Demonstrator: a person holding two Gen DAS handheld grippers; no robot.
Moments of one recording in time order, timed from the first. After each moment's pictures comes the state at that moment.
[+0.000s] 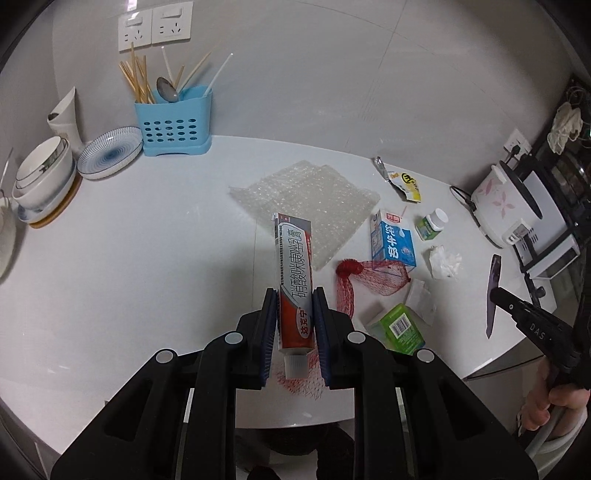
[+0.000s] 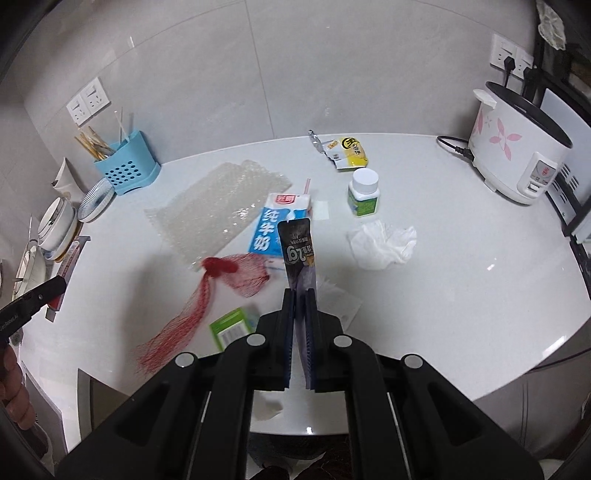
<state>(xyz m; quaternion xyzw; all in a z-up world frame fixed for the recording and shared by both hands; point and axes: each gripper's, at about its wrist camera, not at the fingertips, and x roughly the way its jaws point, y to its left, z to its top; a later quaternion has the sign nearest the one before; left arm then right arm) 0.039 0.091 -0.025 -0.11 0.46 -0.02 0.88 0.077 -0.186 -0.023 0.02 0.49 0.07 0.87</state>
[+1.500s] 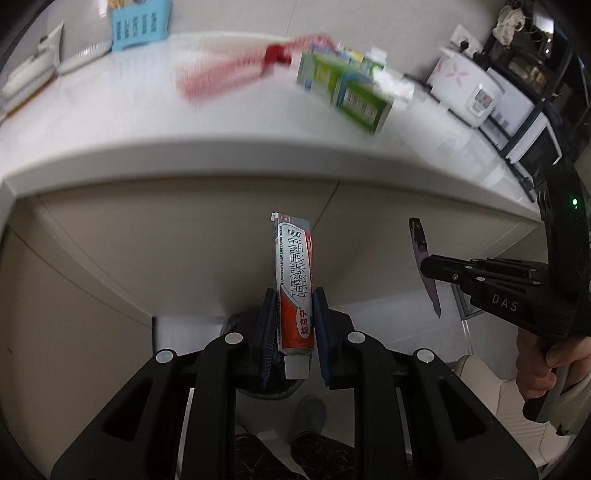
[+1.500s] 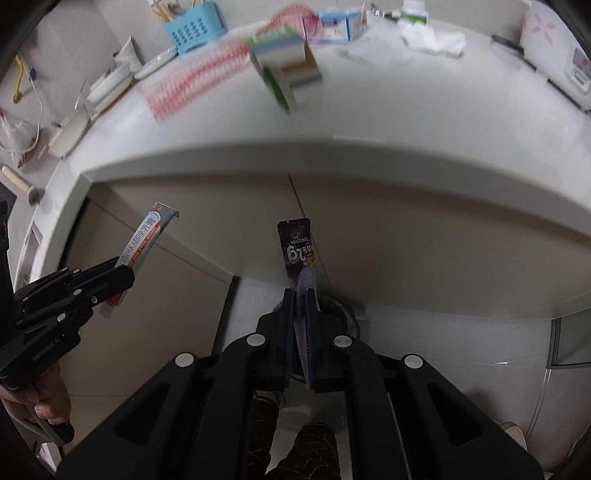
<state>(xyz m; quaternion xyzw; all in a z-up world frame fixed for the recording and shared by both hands) -0.161 -0.039 -0.239 -0.10 0.50 -0.08 0.86 -0.106 -0.231 -0.234 -0.02 0.57 0.21 0.79</state>
